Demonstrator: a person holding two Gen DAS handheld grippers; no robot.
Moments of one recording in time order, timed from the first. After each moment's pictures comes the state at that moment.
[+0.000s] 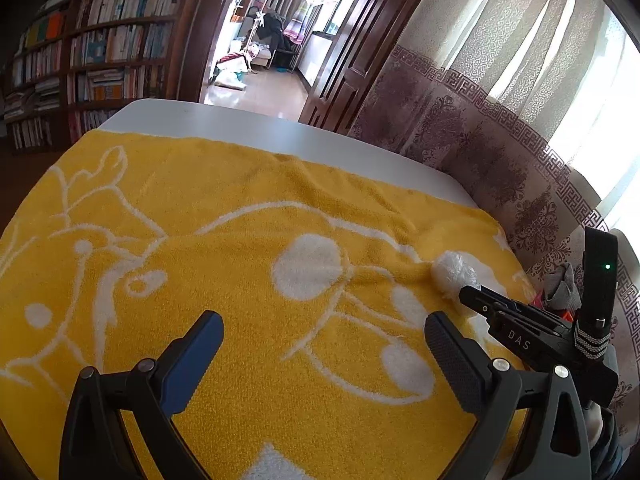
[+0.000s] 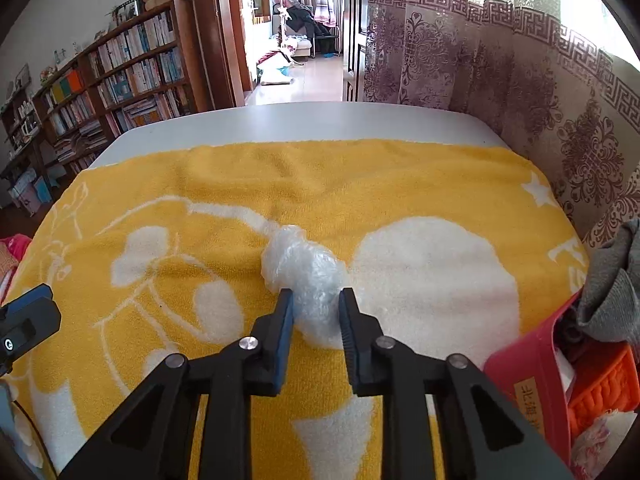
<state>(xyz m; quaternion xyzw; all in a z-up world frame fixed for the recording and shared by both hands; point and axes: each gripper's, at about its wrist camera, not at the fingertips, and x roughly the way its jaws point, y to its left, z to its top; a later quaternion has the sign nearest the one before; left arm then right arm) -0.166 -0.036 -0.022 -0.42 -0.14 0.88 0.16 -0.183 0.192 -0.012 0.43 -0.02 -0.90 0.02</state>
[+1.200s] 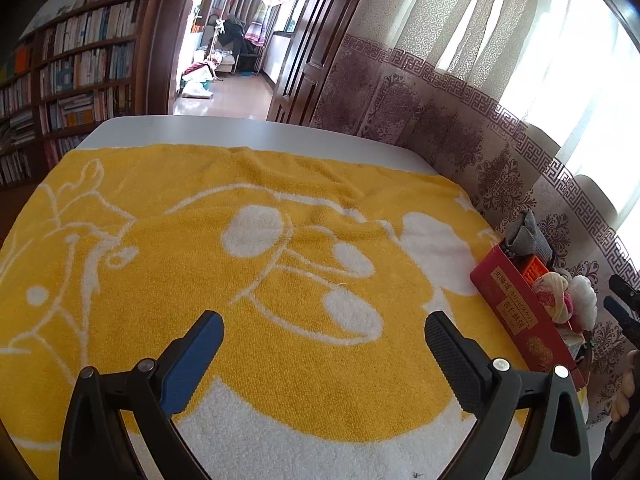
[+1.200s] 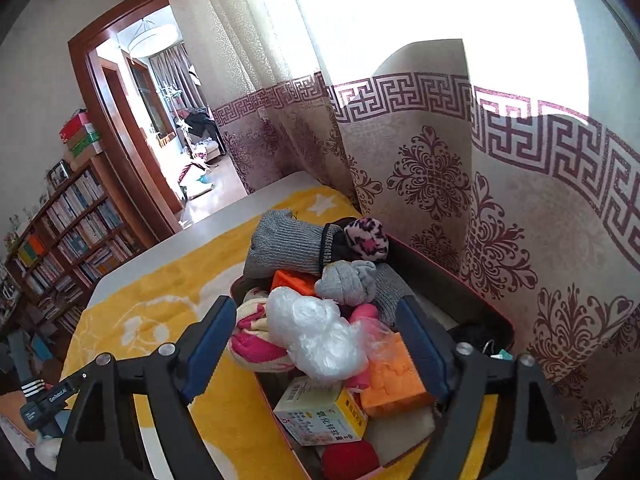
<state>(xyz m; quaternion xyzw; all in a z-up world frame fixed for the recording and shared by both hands) -0.113 -0.013 -0.007 -0.41 -0.09 0.88 0.20 0.018 0.355 0.083 0.29 -0.17 -0.94 -0.10</state>
